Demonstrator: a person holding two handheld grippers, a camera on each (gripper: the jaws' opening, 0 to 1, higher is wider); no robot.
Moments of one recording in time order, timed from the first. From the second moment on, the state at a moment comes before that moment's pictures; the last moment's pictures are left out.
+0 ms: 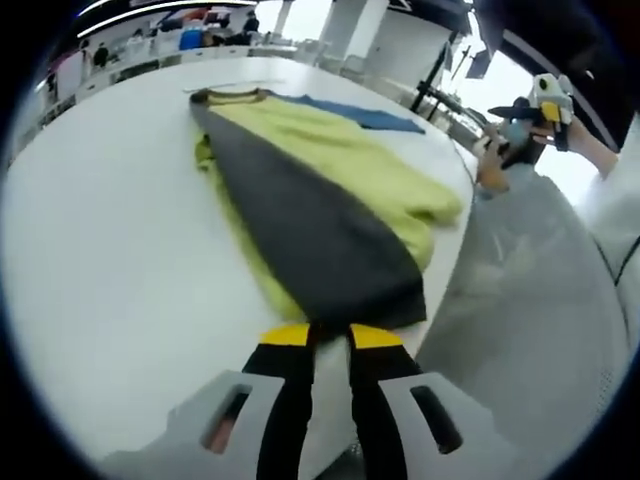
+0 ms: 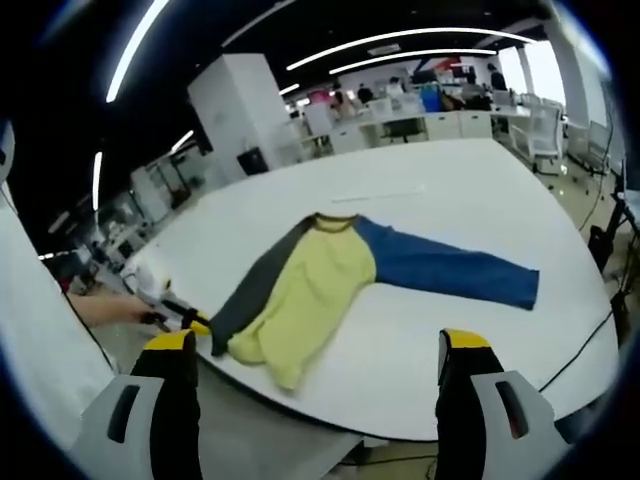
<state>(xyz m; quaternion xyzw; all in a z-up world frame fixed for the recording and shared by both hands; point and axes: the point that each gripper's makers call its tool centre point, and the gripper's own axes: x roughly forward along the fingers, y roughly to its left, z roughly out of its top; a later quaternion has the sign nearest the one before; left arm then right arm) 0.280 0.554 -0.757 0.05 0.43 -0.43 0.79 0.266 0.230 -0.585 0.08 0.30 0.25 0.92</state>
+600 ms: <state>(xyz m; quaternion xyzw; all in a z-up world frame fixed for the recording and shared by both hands) 0.280 0.557 -0.746 0.03 0.44 -0.43 0.79 0.268 0.228 -0.585 0.08 0.31 0.24 0.92</state>
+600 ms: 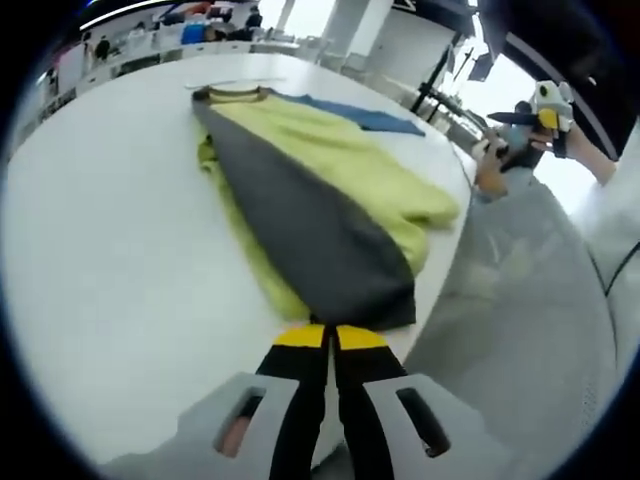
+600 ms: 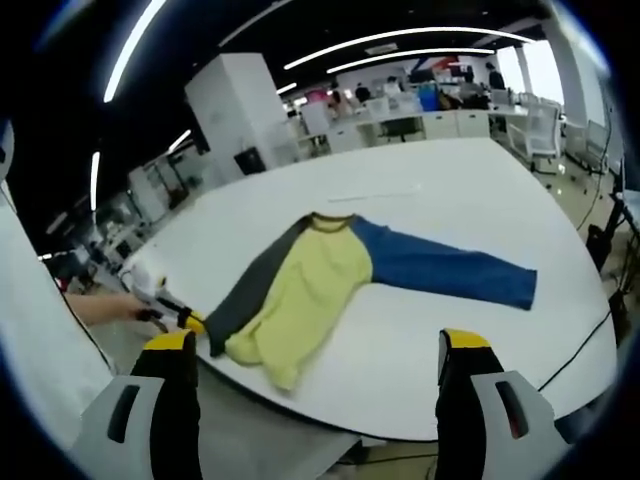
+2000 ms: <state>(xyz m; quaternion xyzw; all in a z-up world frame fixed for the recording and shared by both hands) 0.282 0.573 -0.754 0.05 0.46 -0.41 0.79 0.266 0.226 -0.585 0.08 0.31 0.24 0.92</state>
